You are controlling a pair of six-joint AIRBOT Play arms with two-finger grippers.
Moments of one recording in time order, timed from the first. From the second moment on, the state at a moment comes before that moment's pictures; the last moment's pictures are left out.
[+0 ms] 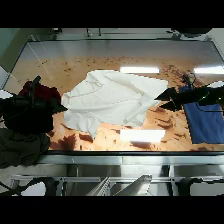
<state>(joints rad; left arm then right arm) 0.27 -1.34 0.94 0.74 -1.24 -0.98 -0.23 -1.65 1.16 -0.60 1.30 1.21</state>
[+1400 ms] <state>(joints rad) 0.48 -0.95 1.72 0.44 -1.24 -1.04 -0.52 -1.25 1.61 0.19 1.49 1.14</state>
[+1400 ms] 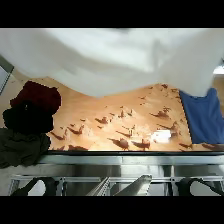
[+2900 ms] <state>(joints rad) 0.31 -1.87 1.95 0.76 -1.39 -1.14 -0.46 -1.70 1.24 -0.14 1.18 0.81</state>
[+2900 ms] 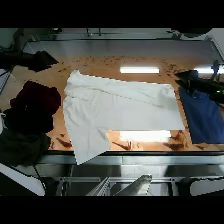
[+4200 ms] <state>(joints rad) 0.22 -1.33 0.72 0.92 -1.03 -1.16 -0.61 -1.54 0.96 -0.62 1.42 0.89</state>
